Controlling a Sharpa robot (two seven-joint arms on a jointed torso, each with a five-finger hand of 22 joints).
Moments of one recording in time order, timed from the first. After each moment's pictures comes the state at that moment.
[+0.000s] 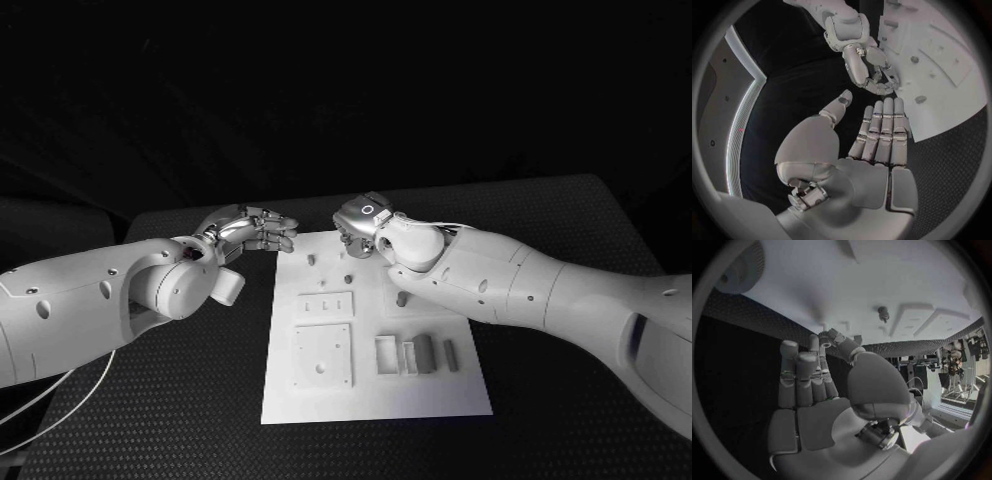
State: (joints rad) left arm 1.35 -0.79 -0.21 1.37 -0.12 -0.20 0.22; left_hand 1.07 -0.07 0.39 -0.29 0.05 0.78 0.18 0.41 0.41 1.06 0.15 0.15 0.13 0.91 0.13 0.36 0.63 0.05 0.90 0.03 0.15 0.74; right arm 1.22 -0.33 -0.07 0.96 -2.07 -0.35 -0.19; right_hand 1.13 -0.08 0.55 -0.29 0.12 0.95 0.12 0.36 0.53 1.26 0.05 0.12 0.50 1.30 -0.06 1.24 0.71 0.20 1.18 -0.01 0.81 1.31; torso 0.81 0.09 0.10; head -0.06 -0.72
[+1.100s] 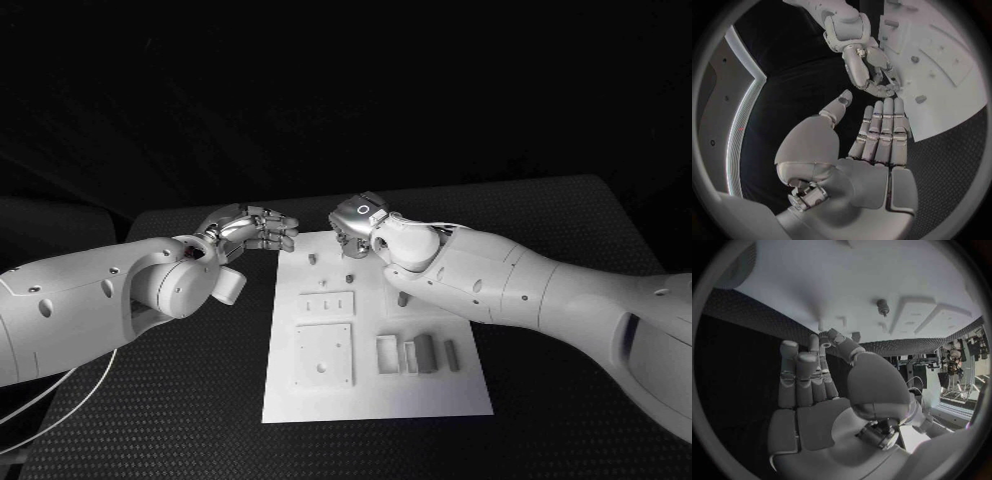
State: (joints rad) left arm 1.35 -0.79 -0.21 1.37 -0.12 -0.20 0.22; left_hand 1.07 -0.07 0.39 -0.29 0.05 0.78 0.18 0.41 0.41 1.06 0.15 0.15 0.13 0.91 0.13 0.36 0.63 0.05 0.90 0.03 0.15 0.74; right arm 1.22 -0.31 -0.07 0.95 -2.07 -0.35 -0.18; right_hand 1.13 -0.08 0.55 -0.29 0.12 0.95 0.12 0.36 0.53 1.26 0.05 0.12 0.50 1.30 -0.06 1.24 0.71 0.20 1.18 -0.02 0.81 1.31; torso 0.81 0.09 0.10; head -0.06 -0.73
